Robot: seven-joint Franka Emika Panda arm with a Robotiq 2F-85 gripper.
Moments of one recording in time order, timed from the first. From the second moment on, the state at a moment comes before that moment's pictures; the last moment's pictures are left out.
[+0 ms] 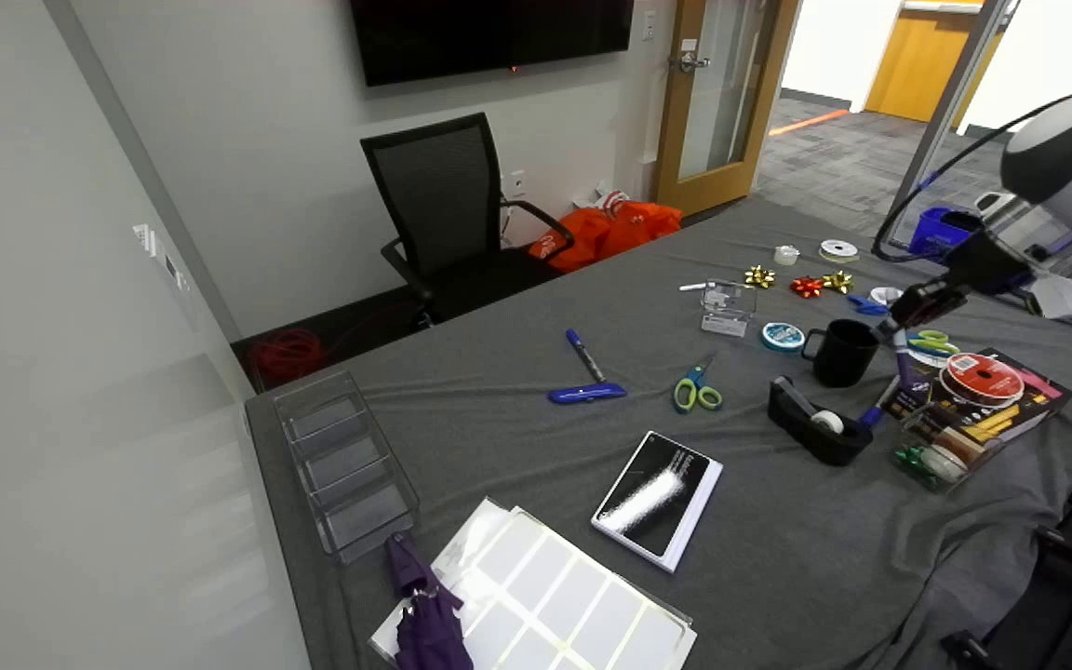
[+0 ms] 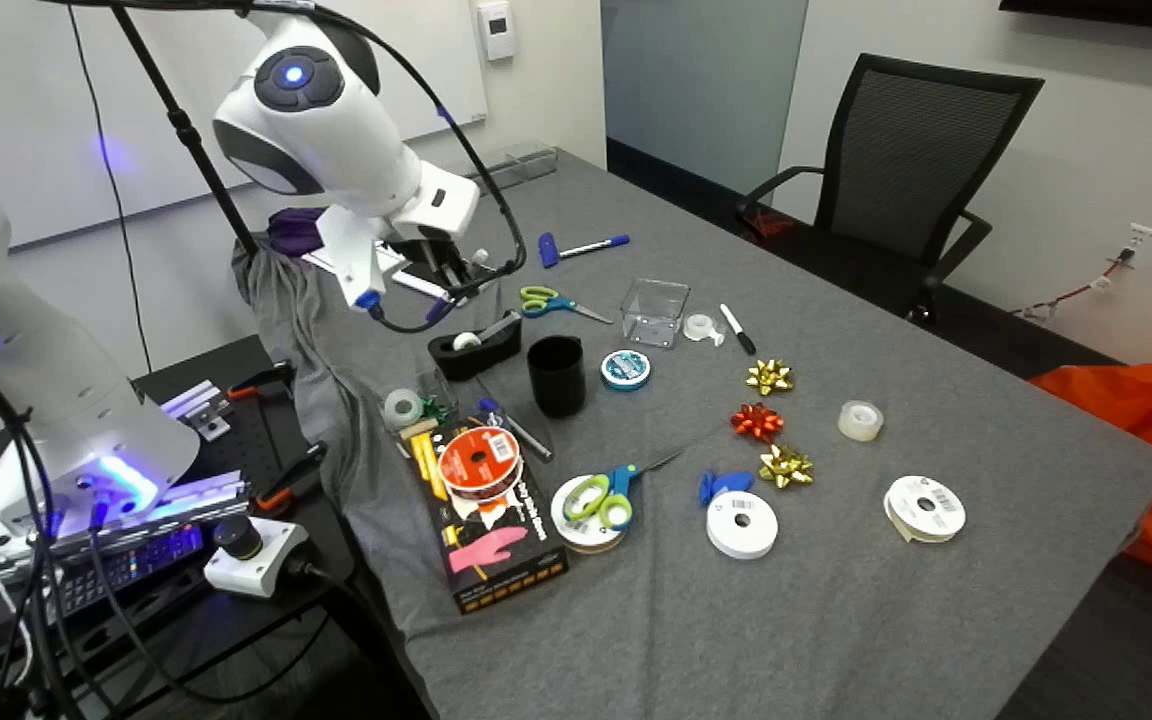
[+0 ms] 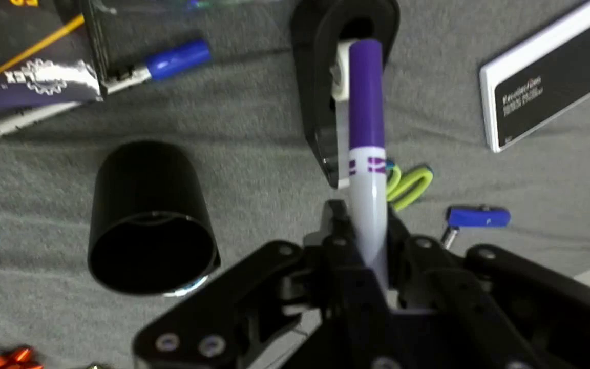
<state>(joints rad) 0.02 -0.10 -0.33 -2.63 0.85 2.69 -0.89</state>
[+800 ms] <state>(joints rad) 0.01 0.11 -0.34 -2.34 1.10 2.75 -0.91</state>
